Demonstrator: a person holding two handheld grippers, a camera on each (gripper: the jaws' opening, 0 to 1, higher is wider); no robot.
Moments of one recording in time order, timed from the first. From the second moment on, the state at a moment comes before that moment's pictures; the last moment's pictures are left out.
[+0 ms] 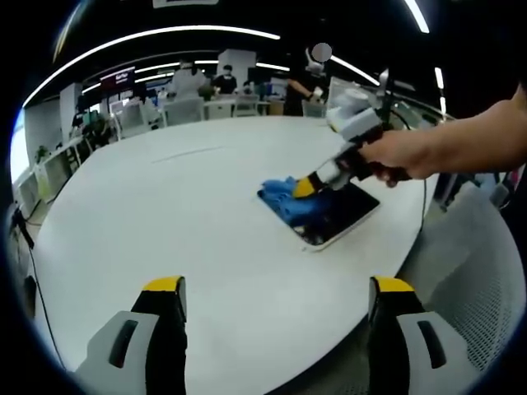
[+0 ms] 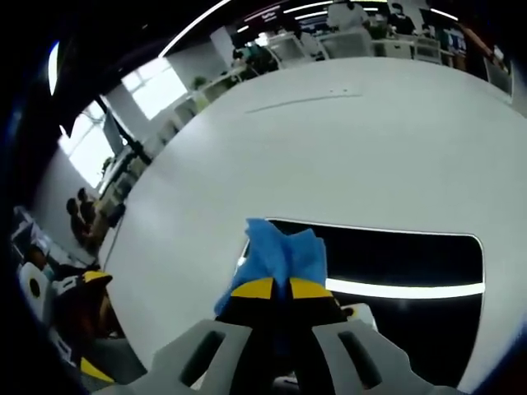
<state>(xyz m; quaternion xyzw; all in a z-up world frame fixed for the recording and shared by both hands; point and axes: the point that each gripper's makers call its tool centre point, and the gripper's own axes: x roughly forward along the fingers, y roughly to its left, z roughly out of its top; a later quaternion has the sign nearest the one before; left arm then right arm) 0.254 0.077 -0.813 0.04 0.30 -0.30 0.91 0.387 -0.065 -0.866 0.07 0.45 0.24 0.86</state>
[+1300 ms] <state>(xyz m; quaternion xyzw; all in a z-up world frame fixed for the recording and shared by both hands) 0.251 0.069 -0.812 0.03 0.30 -0.32 0.90 0.386 -0.100 -0.866 0.07 0.43 0.23 0.87</state>
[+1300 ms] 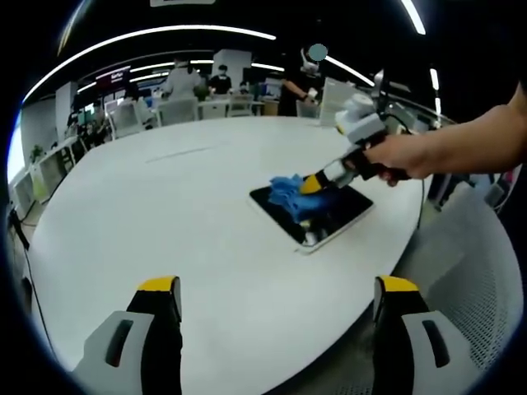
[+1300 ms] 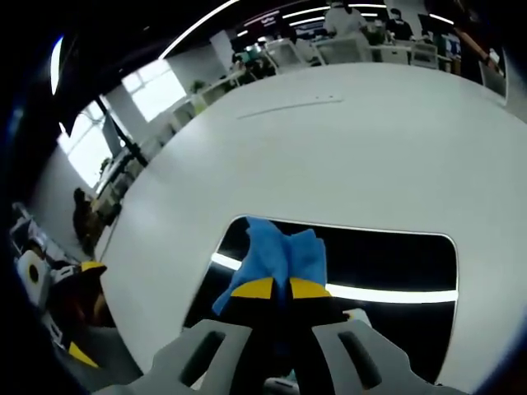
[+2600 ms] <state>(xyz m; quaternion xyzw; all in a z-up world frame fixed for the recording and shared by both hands) 0.251 0.069 -0.812 0.03 0.30 -0.32 0.90 0.386 -0.130 -0.867 0.06 0.43 0.22 0.88</state>
